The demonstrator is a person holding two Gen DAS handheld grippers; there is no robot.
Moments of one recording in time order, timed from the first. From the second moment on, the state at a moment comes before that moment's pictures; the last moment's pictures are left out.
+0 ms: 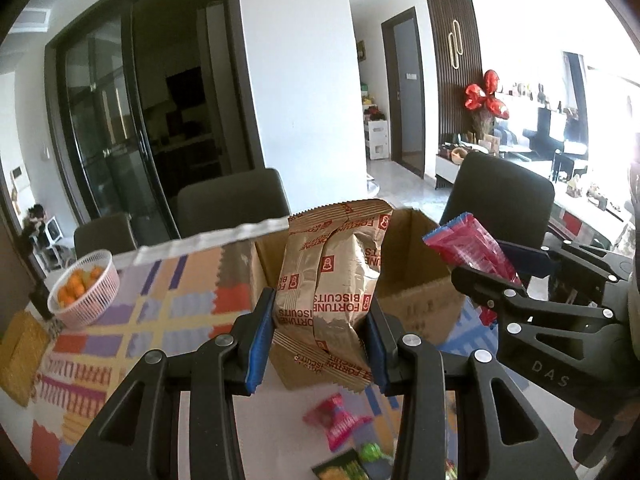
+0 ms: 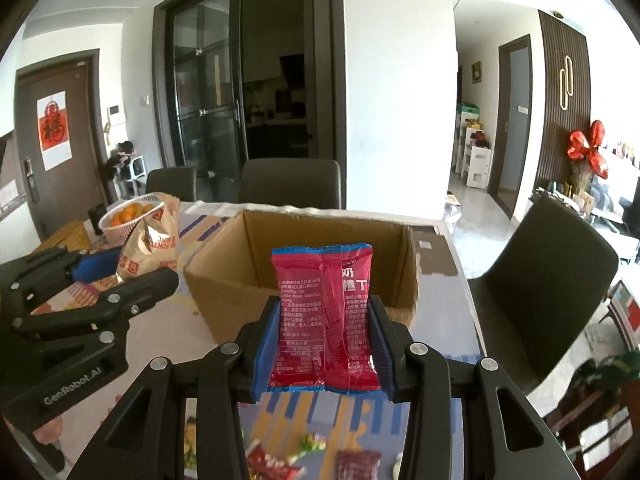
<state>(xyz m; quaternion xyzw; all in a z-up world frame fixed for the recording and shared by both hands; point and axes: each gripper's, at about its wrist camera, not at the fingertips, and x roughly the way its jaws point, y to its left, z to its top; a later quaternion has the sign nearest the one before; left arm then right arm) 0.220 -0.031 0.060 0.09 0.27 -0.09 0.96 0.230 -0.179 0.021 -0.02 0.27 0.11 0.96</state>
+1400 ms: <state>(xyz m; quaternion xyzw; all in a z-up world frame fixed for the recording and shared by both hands) 0.247 -0.040 0.065 0.05 0.34 -0.12 0.93 0.266 -0.205 0.047 -0.03 0.29 0.07 0.95</state>
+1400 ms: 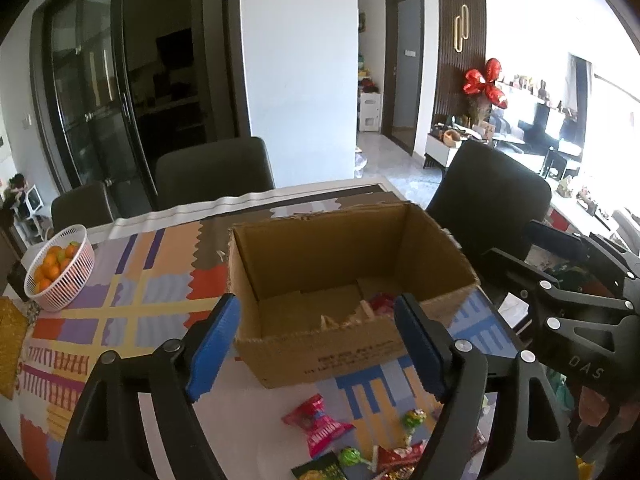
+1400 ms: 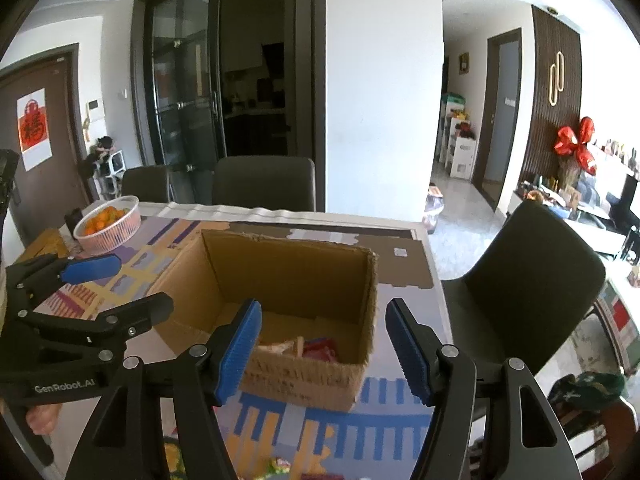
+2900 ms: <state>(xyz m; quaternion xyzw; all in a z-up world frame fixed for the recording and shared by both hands) 0.207 -0.127 -0.094 0.16 0.48 -0.24 0.83 0.188 -0.269 -0.106 0.01 0.46 0.01 0.89</state>
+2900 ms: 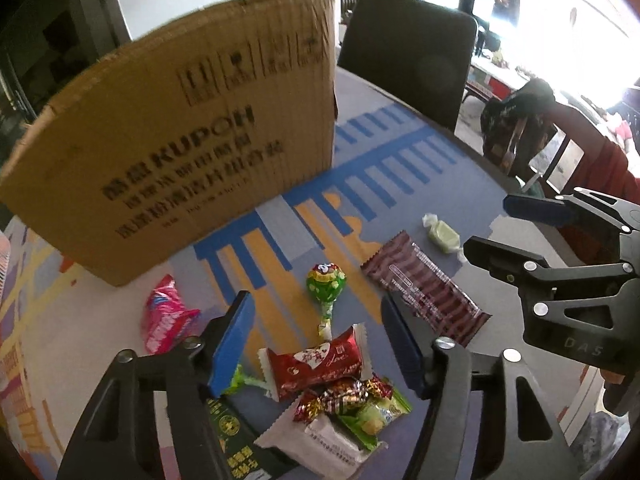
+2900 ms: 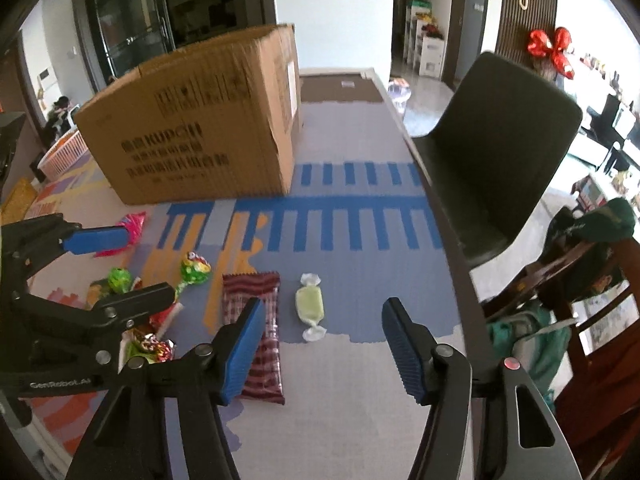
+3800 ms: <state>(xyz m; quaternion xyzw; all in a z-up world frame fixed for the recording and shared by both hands) 0.238 -0.141 -0.124 0.14 0.52 -0.24 0.81 0.214 -0.264 -0.142 0.00 0.49 0.02 0.87</state>
